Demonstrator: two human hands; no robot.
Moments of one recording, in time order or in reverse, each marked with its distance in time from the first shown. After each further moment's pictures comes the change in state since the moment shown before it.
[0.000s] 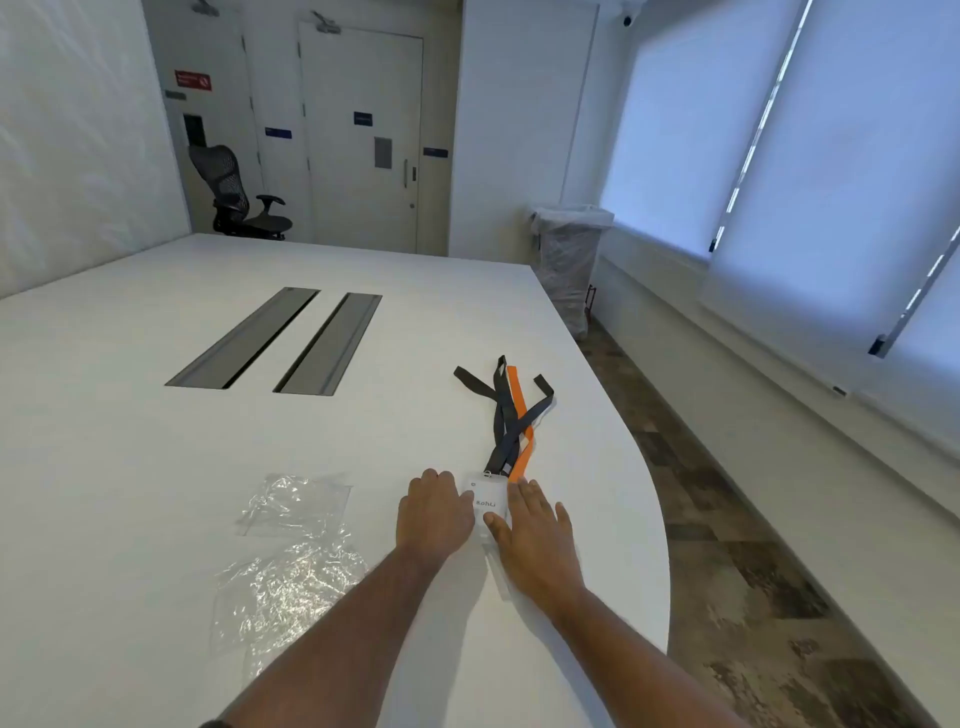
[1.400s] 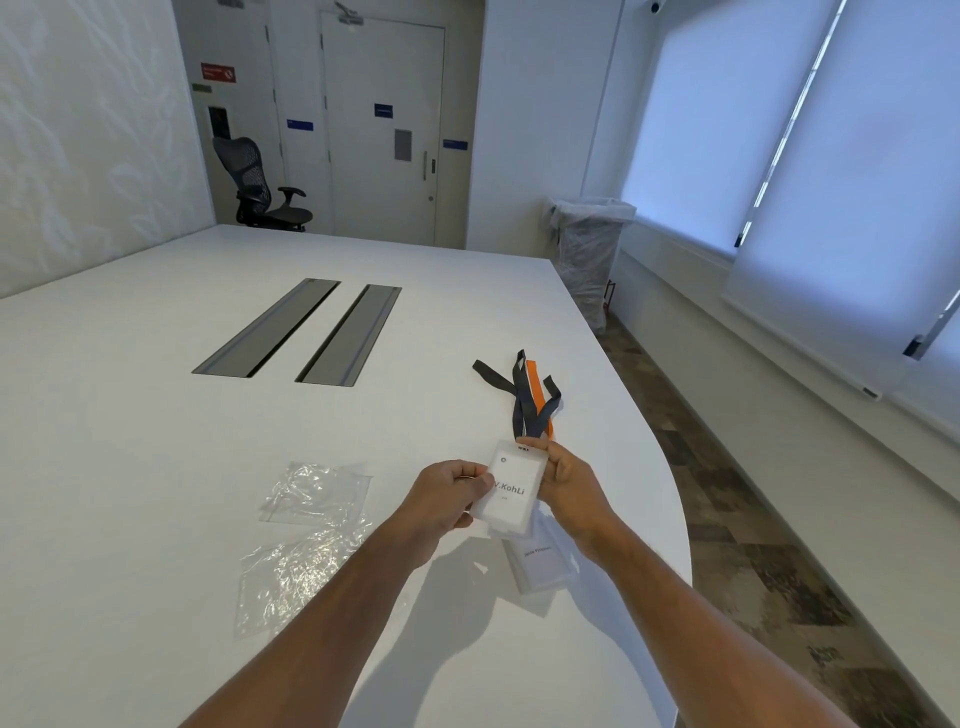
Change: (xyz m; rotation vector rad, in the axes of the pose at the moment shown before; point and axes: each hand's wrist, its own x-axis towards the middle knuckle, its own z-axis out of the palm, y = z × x) left_hand -0.023 -0.008 -0.056 -1.108 -0.345 -0.238; right_hand 0.025 -0.006 -0.057 0.941 -0.022 -0.004
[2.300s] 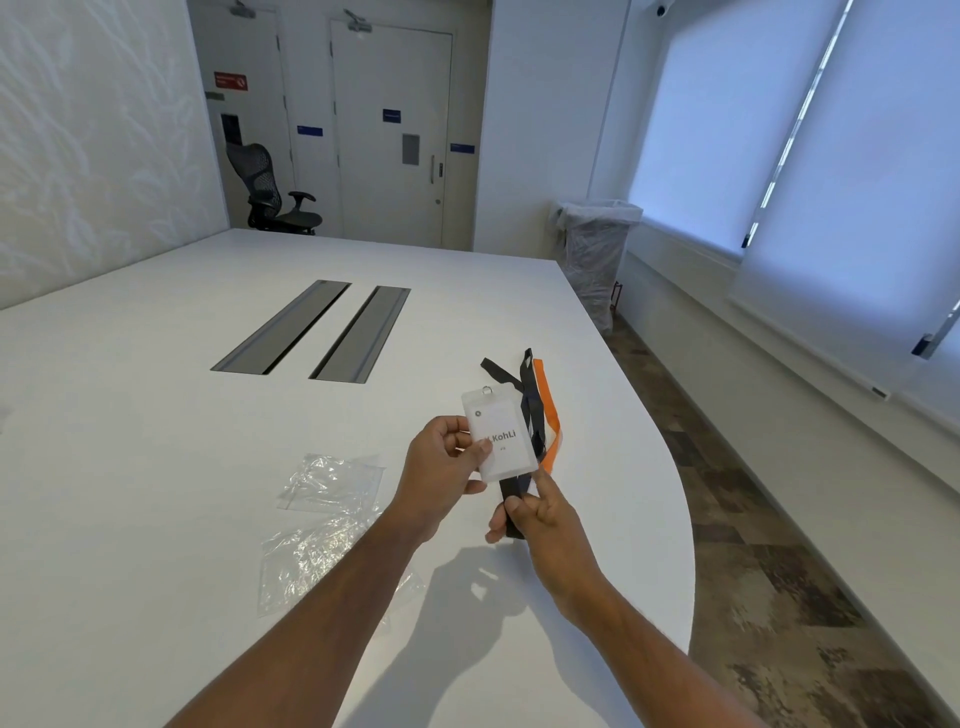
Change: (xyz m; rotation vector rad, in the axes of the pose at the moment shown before) left_hand -0.021 0.018 -0.007 -0.037 0.161 0.335; right_hand -0.079 -0.012 0.042 0.171 -0.091 -0.060
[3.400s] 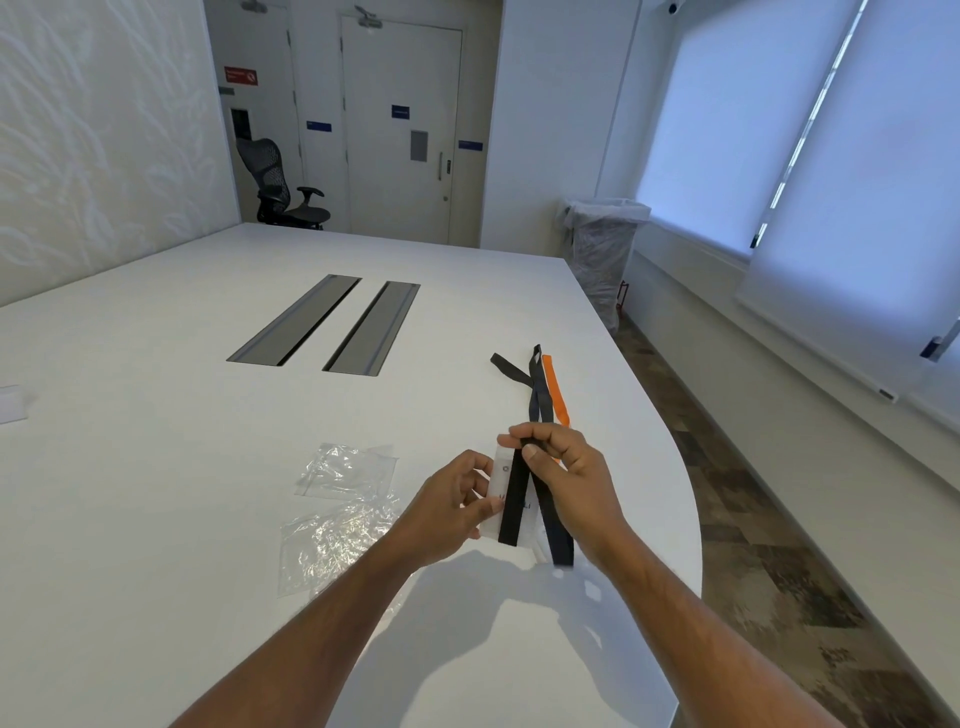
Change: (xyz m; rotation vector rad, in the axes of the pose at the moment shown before) left_hand -0.030 -0.031 -0.028 0.346 -0.326 0.125; right_hand 0.009 -0.052 -0.006 -0.249 0.105 -0.164
